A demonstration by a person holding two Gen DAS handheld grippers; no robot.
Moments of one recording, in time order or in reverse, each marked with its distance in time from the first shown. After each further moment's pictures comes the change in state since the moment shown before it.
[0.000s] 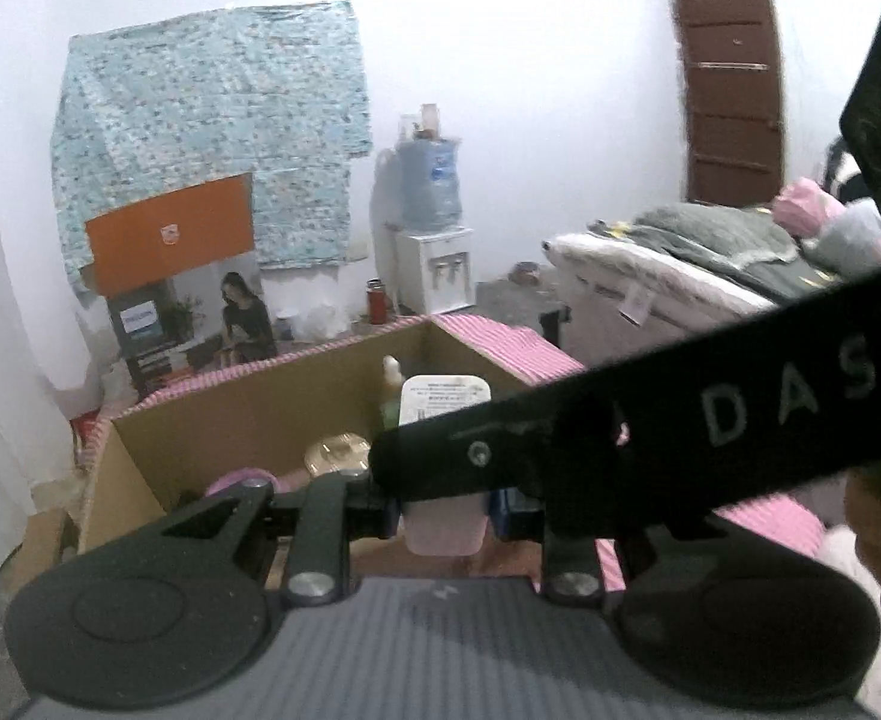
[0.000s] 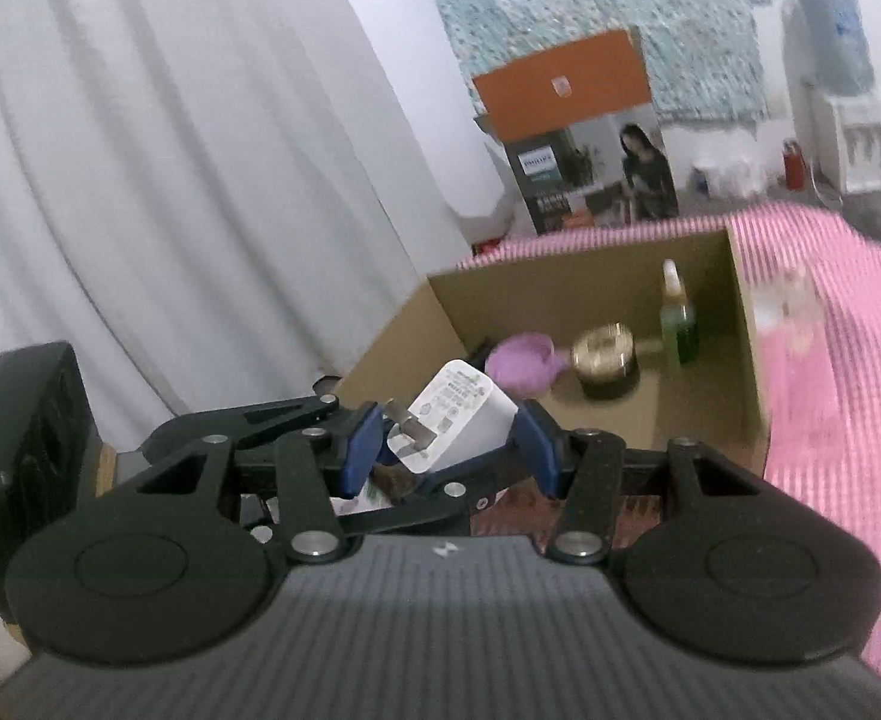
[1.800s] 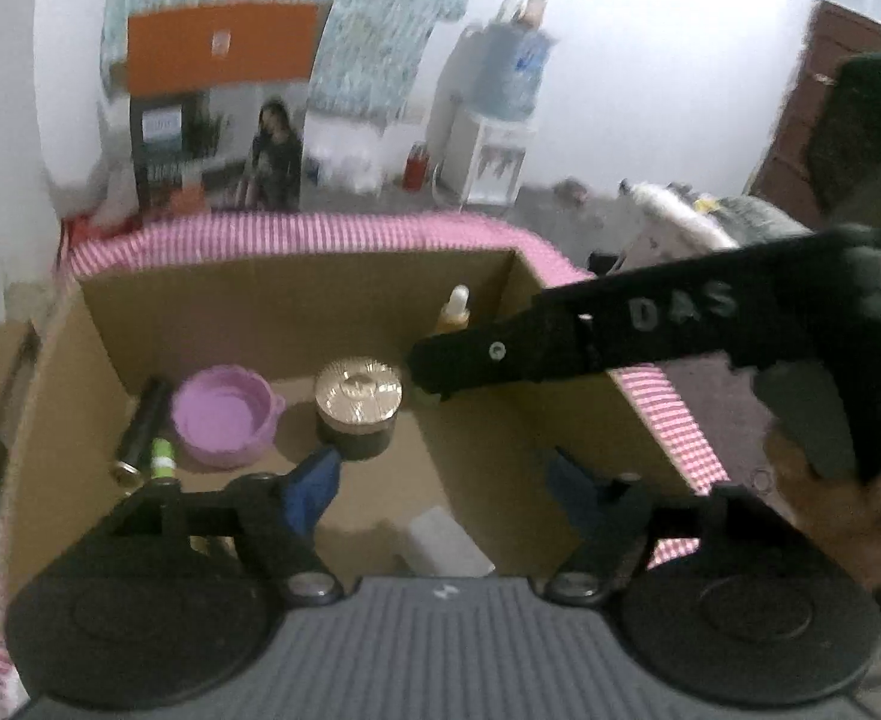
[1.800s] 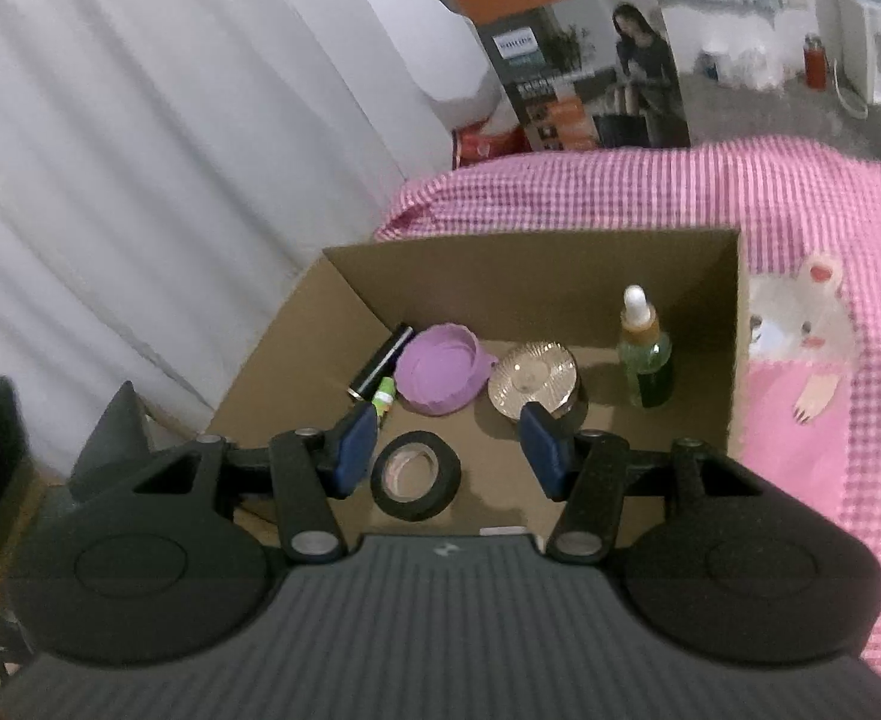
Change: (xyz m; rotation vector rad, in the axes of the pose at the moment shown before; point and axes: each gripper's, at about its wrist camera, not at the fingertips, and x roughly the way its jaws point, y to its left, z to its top) left arm 0.064 0.066 0.024 -0.301 0.253 -0.043; right arm 0.119 -0.079 0.093 0.033 0.292 0.002
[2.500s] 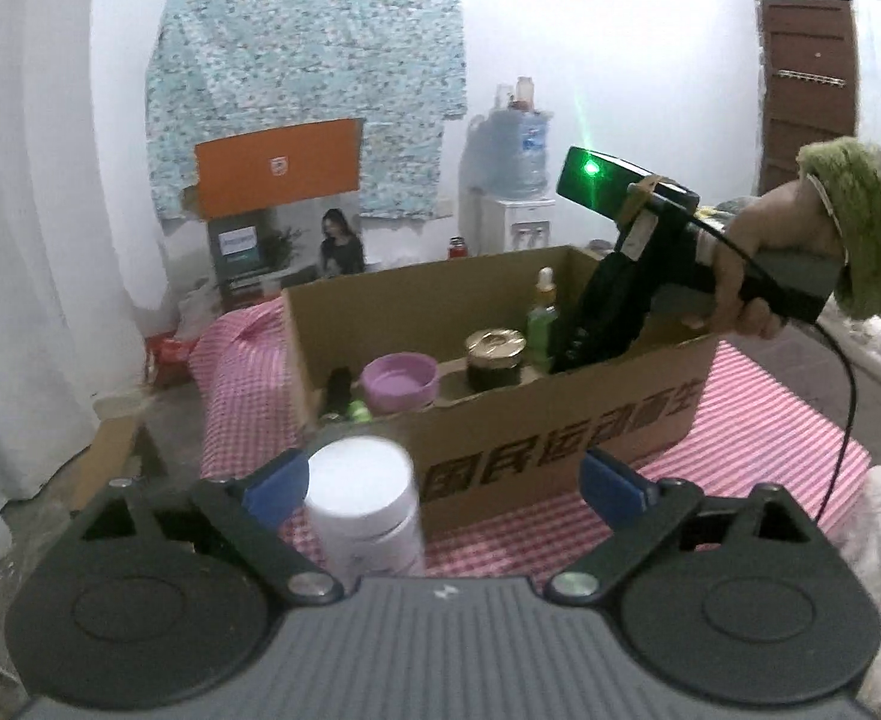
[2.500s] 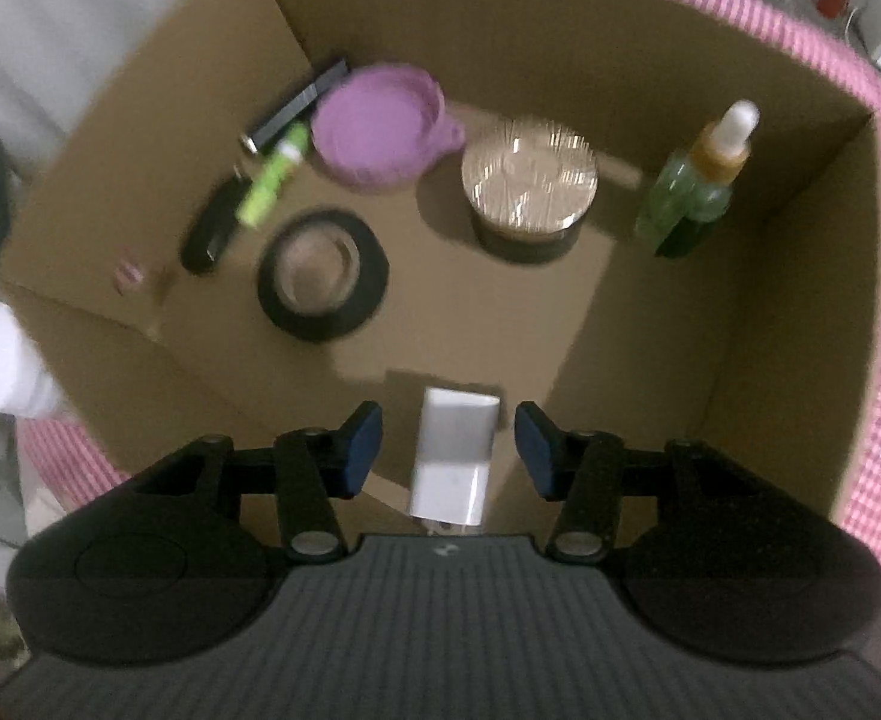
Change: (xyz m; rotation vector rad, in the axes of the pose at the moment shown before) left arm -0.113 0.061 -0.118 0.171 -0.208 0.136; right arm 0.117 0.027 -0.025 -0.180 0.534 -0.273
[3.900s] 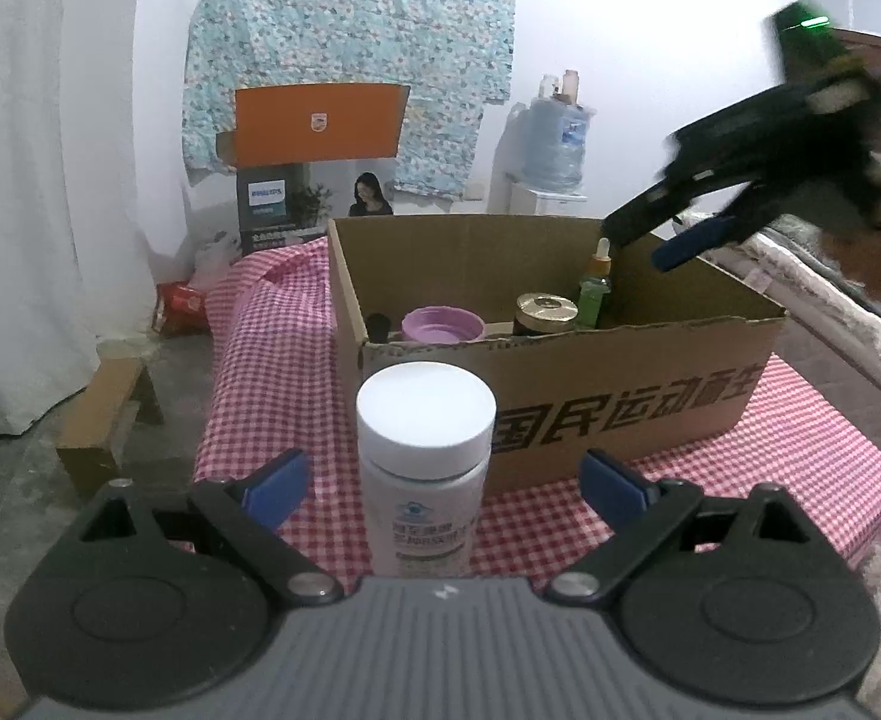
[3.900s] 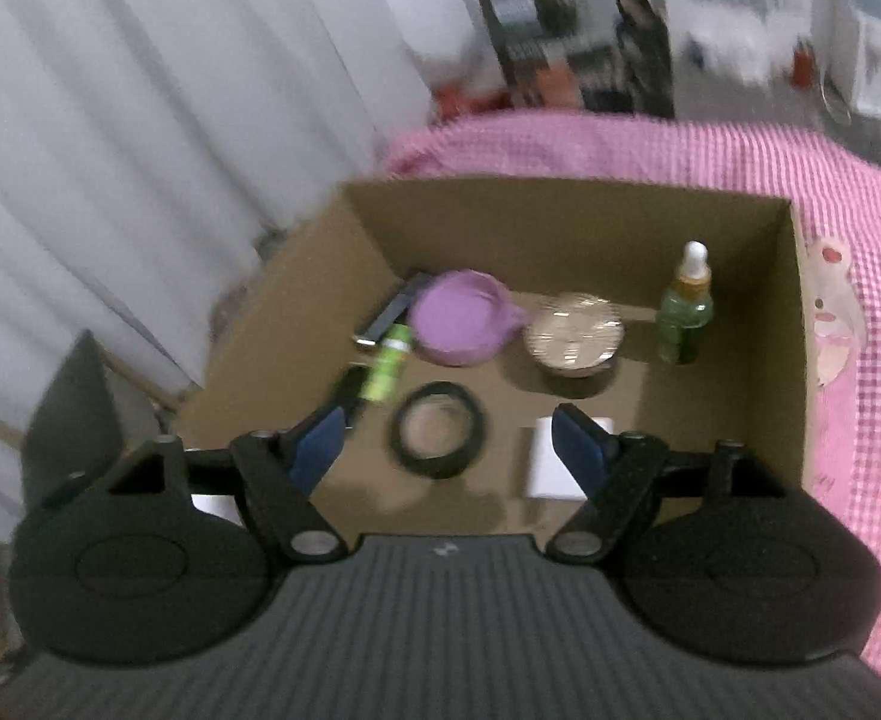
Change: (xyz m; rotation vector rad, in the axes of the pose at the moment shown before) left arm 0.025 0.032 -0.034 -0.116 0.024 0.008; right arm -0.103 0.005 -0.054 0.139 -0.485 0.172
